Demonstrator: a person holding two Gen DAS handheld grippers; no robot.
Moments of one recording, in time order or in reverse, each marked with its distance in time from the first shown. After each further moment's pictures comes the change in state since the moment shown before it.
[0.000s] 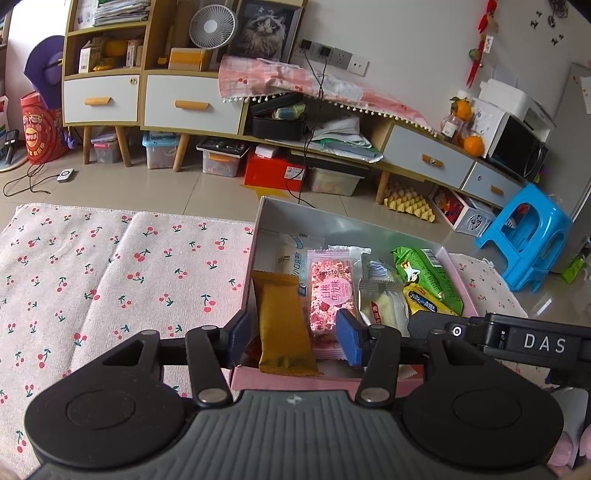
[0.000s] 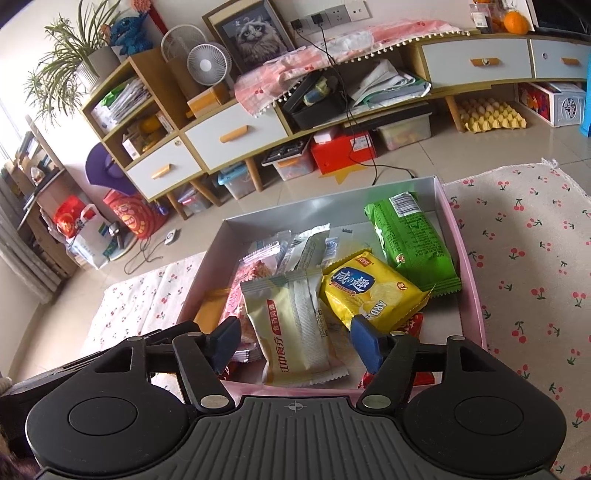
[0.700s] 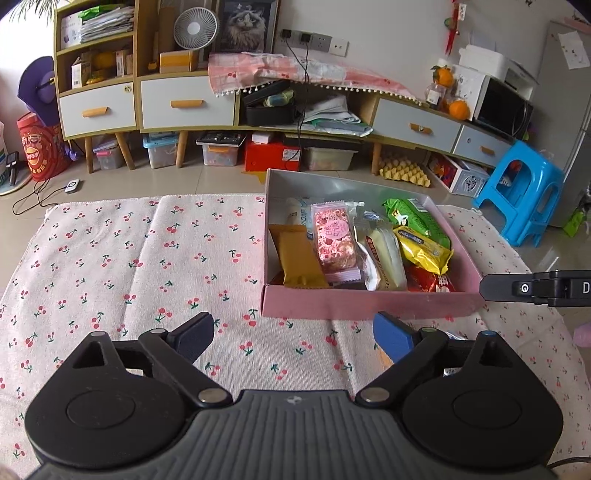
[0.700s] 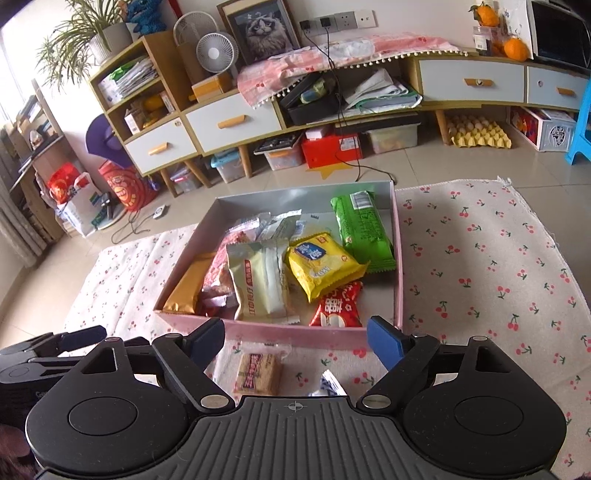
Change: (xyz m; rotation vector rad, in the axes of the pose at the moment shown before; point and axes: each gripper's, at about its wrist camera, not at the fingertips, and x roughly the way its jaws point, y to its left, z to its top) left arm -0.044 0.000 -0.028 0.116 0.057 0.023; right arm -0.066 -0.009 -0.021 -0.131 0.046 -0.066
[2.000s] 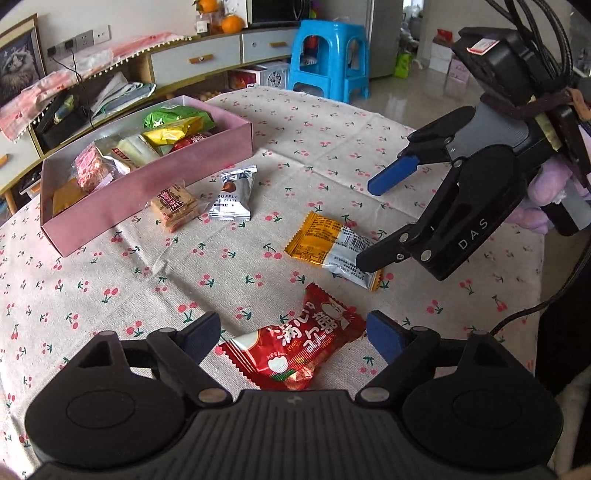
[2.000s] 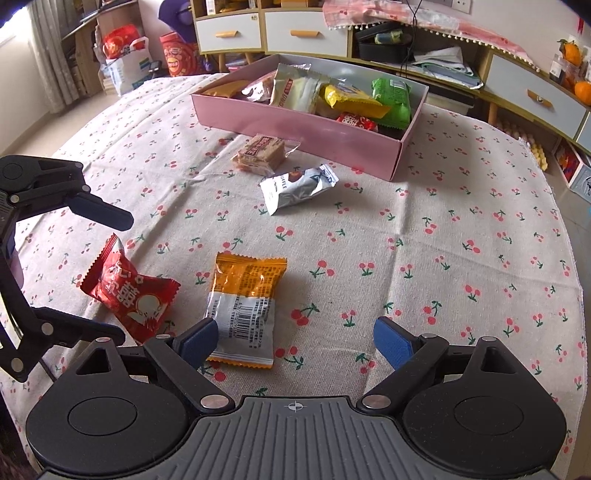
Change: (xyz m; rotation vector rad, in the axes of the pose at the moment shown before) left arm -0.018 -0.084 -0.105 0.597 0.147 -0.366; right arm -0.024 -0.015 -0.129 -0.379 0.187 0.002
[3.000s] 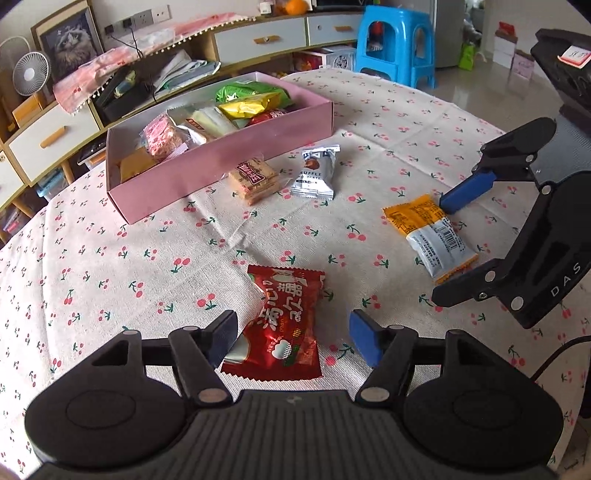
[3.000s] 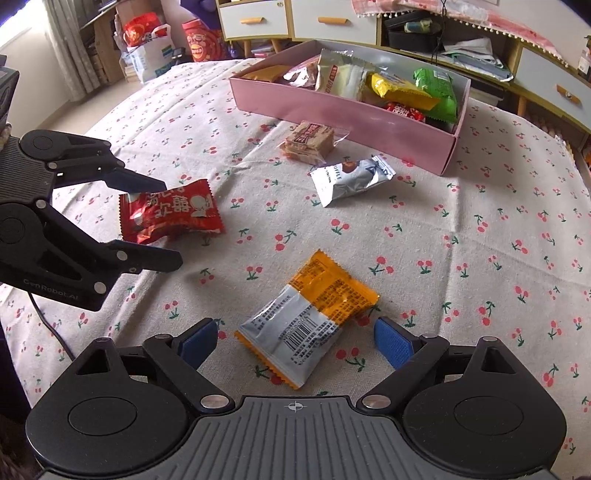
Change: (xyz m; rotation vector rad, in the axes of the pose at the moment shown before) left arm 0.002 0.020 -0.003 -0.095 0.072 0.193; right arm 0.009 0.027 0.004 -0.036 0.043 0.061
